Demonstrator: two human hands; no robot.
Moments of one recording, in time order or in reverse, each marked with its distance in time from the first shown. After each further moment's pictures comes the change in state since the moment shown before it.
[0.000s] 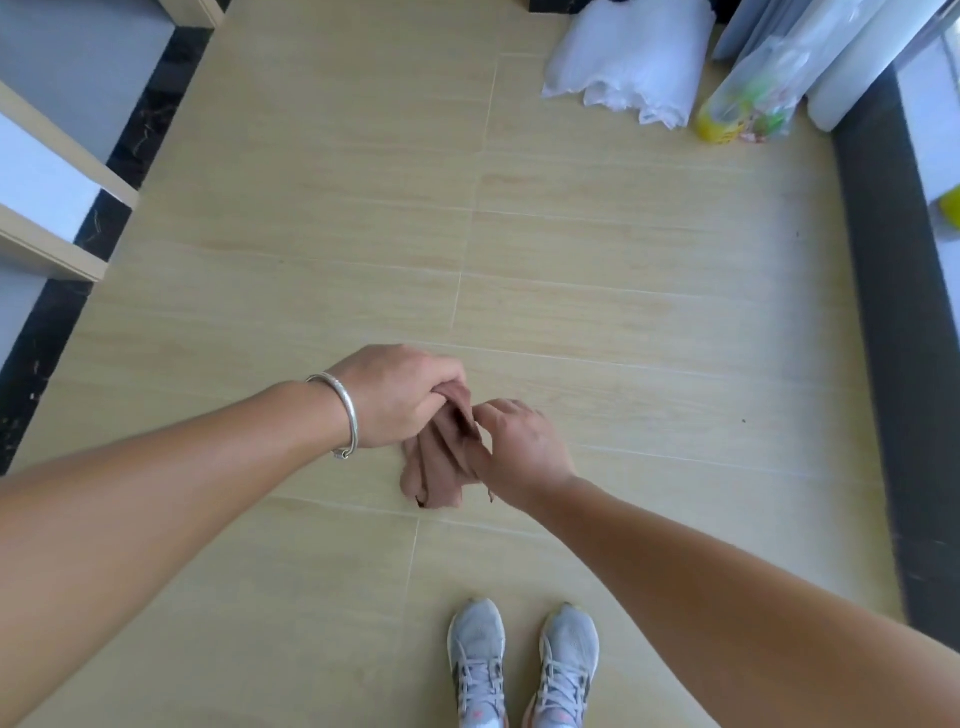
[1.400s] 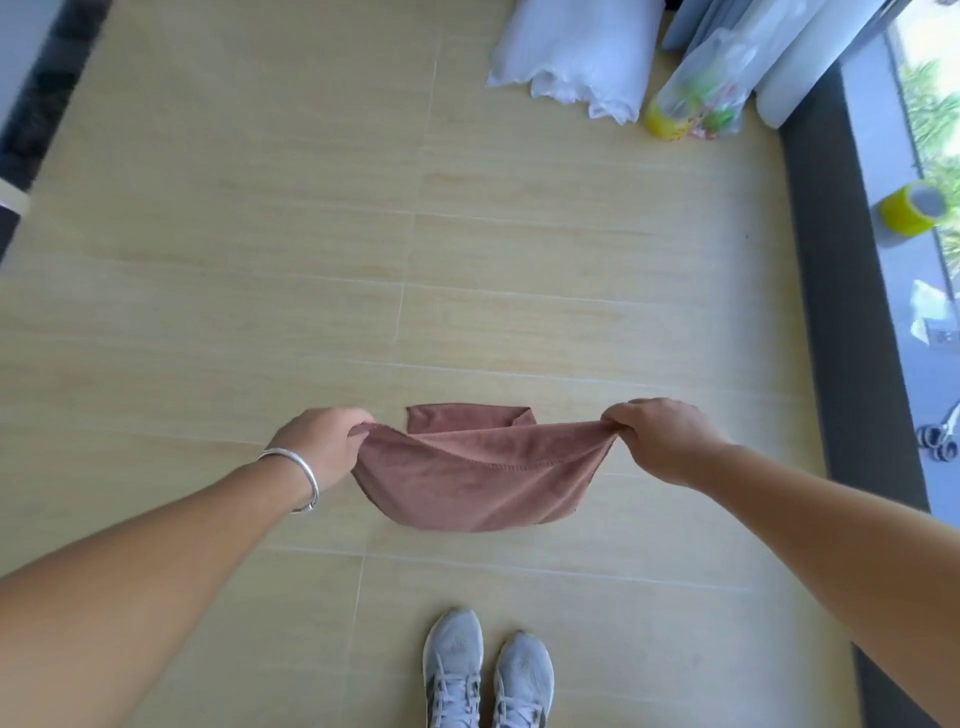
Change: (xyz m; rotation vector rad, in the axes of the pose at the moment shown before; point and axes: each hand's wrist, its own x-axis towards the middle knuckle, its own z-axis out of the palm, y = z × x) left_hand 0.076 -0.054 0.096 -0.157 0.005 -0.478; right_hand 0.002 0.218 -0.105 -0.366 -0.252 0.203
